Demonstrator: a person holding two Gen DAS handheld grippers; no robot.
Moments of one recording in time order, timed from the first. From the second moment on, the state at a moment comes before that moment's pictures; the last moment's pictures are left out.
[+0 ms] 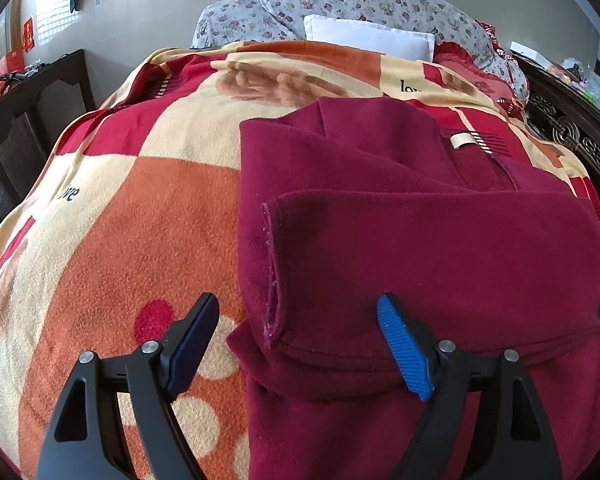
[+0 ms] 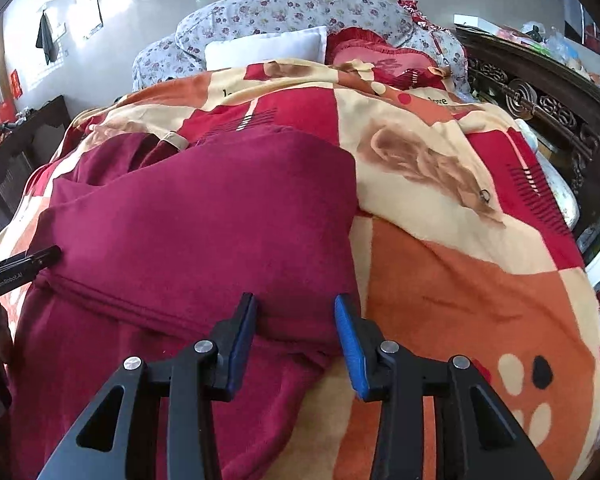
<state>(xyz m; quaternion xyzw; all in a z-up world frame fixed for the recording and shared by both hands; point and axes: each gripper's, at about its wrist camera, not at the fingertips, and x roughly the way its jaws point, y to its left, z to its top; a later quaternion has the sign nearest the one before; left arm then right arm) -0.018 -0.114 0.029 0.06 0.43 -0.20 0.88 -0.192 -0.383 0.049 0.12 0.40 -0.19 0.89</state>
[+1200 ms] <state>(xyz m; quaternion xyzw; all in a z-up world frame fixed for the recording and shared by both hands) -0.204 0.051 0.038 0.03 0.49 -0.27 0.83 -0.410 -0.318 0.018 0.32 0.40 -0.04 0.86</state>
